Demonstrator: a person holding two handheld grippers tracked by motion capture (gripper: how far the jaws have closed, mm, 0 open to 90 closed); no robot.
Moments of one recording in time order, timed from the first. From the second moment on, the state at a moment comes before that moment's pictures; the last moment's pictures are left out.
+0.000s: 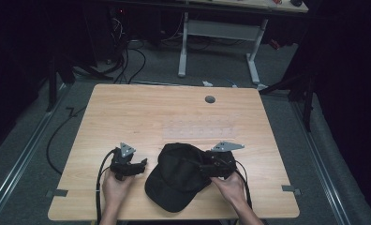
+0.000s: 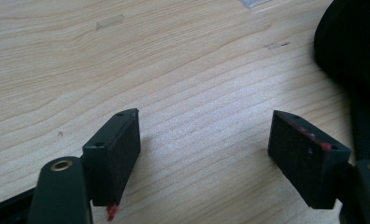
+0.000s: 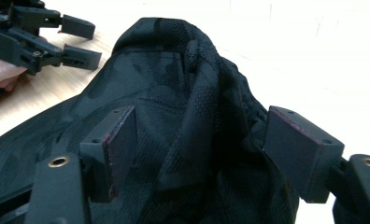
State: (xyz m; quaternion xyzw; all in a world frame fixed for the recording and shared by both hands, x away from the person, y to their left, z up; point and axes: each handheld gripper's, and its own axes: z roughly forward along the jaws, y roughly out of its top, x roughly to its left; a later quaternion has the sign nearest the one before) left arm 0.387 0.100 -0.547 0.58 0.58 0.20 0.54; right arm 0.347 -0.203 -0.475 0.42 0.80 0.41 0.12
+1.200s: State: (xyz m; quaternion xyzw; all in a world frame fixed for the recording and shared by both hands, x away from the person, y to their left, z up) left arm 0.387 0.100 -0.547 0.58 0.58 0.20 0.54; right arm 0.370 -0.189 -0.480 0.45 0.79 0.40 0.10
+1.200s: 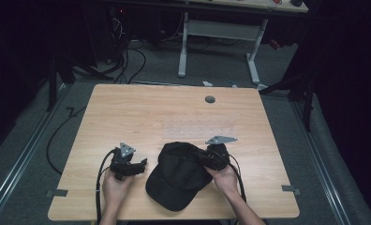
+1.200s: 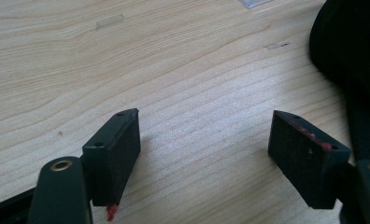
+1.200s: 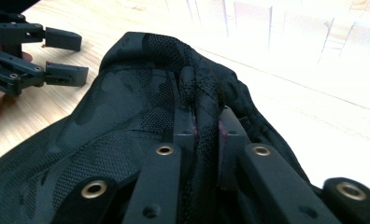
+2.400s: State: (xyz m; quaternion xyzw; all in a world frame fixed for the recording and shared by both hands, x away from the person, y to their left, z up) left arm 0.386 0.098 -0.545 0.59 0.58 0.18 0.53; right arm 0.363 -0.219 -0.431 0.36 0.80 0.46 0.14
